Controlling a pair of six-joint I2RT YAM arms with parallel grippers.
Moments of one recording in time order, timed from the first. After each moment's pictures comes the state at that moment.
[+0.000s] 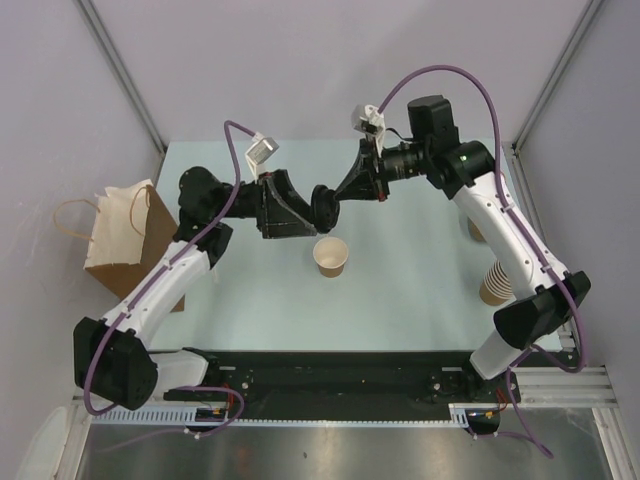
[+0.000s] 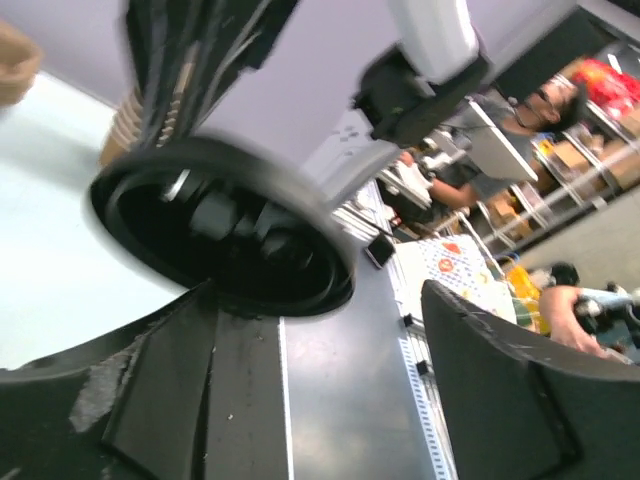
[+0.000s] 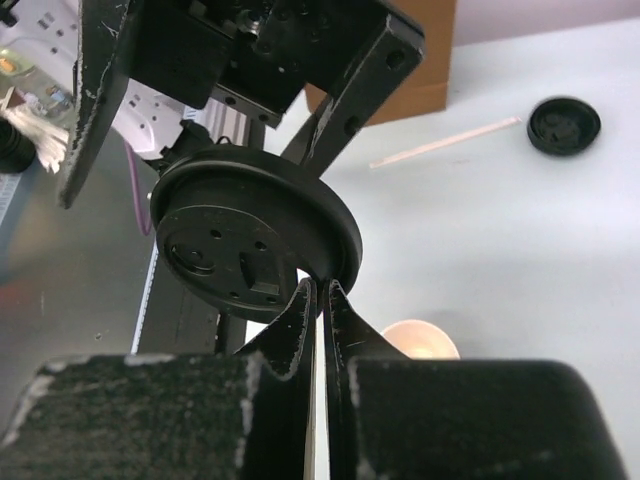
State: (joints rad) left arm -0.36 1.25 1.01 0.63 1.28 -1.09; right arm 0.49 1.62 1.88 -0.76 -1.10 -0.32
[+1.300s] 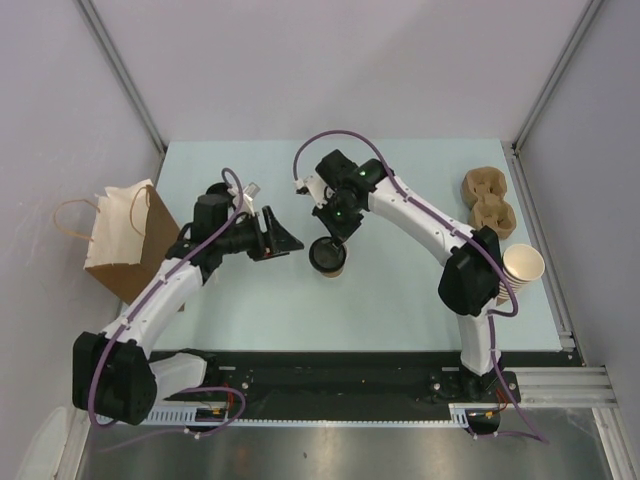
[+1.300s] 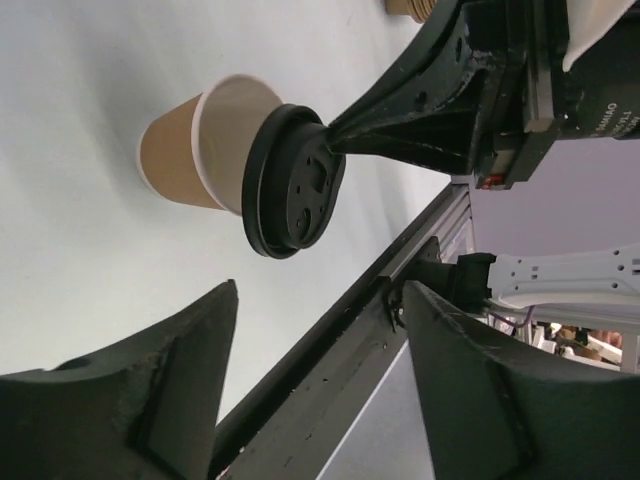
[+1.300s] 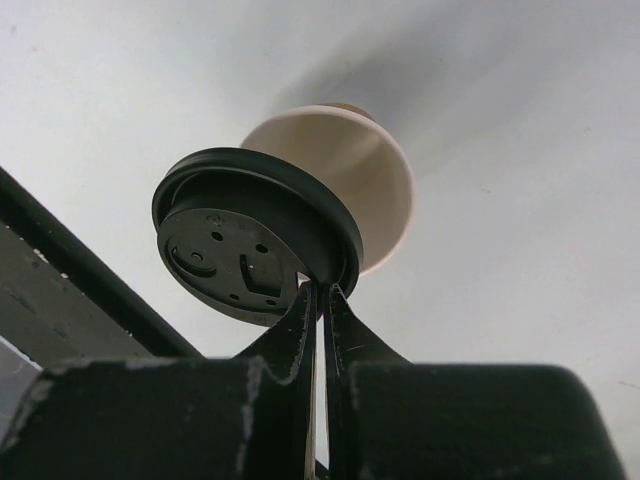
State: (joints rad) left arm -0.24 1.16 0.81 -0.25 0.73 -0.62; right arm 0.74 2.00 1.96 -1.13 -0.18 -0.14
